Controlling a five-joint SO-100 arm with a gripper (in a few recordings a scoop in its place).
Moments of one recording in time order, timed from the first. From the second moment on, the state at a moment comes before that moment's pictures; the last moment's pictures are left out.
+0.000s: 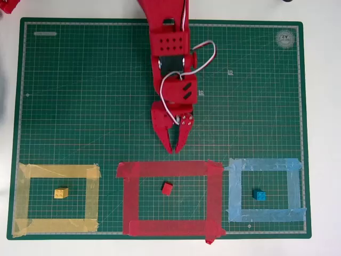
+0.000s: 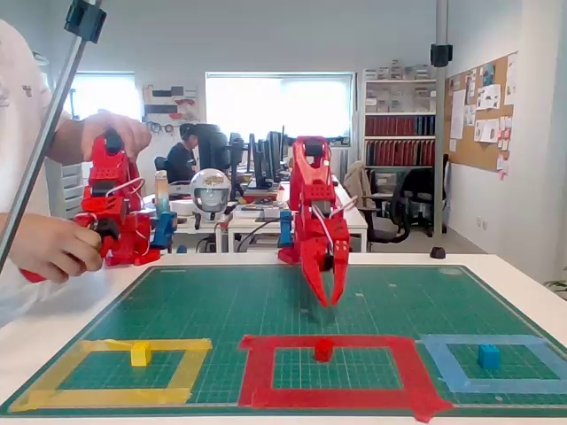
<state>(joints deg) -7.5 87.9 132.9 -5.2 -86.8</state>
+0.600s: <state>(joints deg) -6.9 167.5 180.7 28.4 -84.6</state>
